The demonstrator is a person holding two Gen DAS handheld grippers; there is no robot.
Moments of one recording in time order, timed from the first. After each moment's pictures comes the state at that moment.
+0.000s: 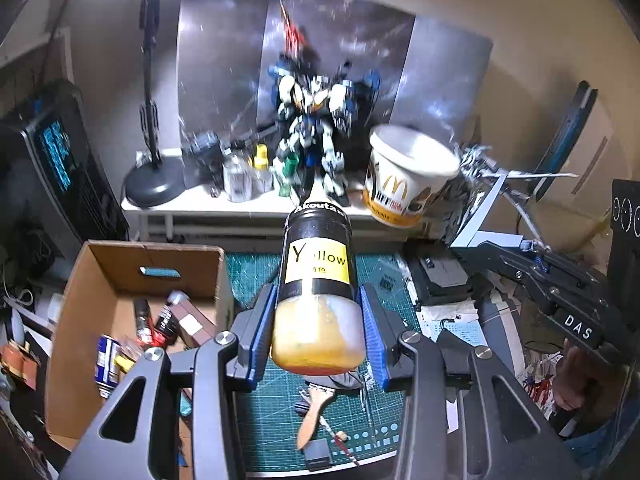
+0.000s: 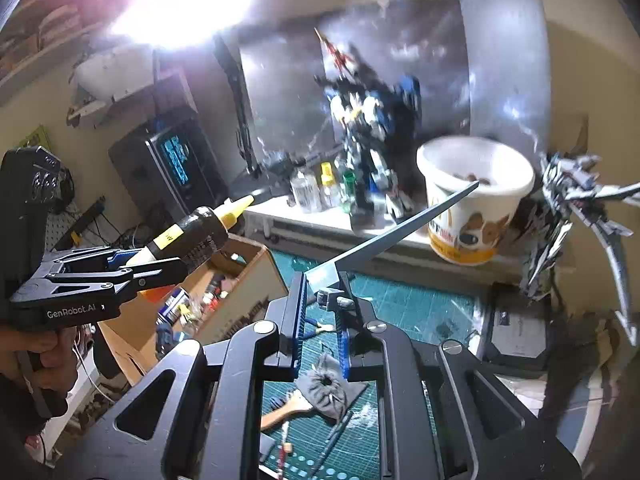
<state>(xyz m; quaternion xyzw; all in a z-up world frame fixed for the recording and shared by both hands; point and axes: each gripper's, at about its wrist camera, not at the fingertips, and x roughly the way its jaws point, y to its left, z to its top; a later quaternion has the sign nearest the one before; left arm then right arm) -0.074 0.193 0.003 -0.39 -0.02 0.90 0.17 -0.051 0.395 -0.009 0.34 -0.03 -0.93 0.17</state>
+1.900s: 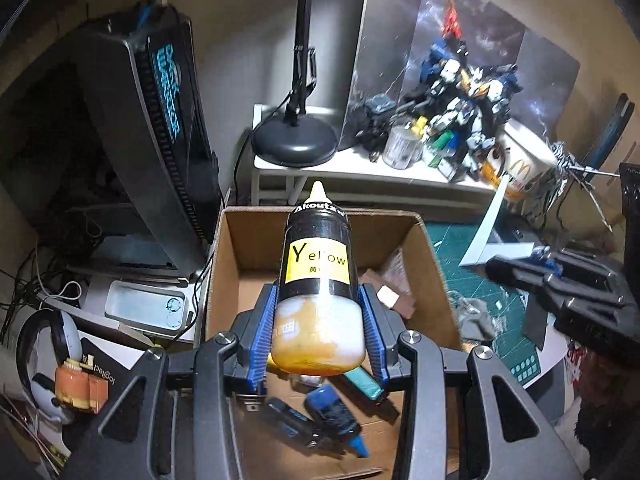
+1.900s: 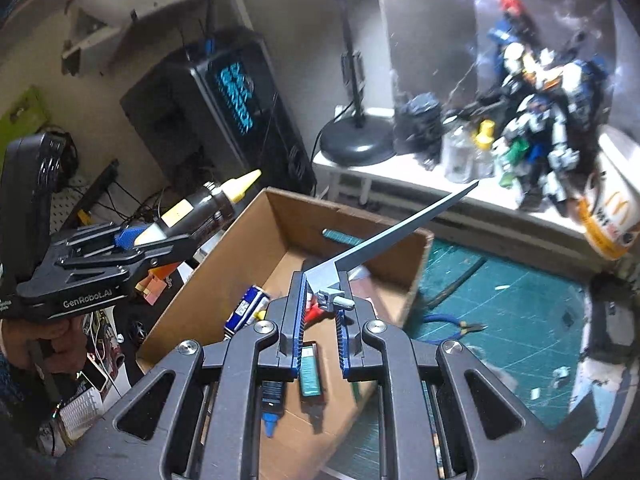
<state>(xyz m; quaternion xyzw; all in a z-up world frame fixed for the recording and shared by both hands) -0.156 -0.051 -0.060 -0.46 -0.01 0.88 0.15 -0.122 0.139 -0.074 0.44 -0.02 -0.87 0.20</state>
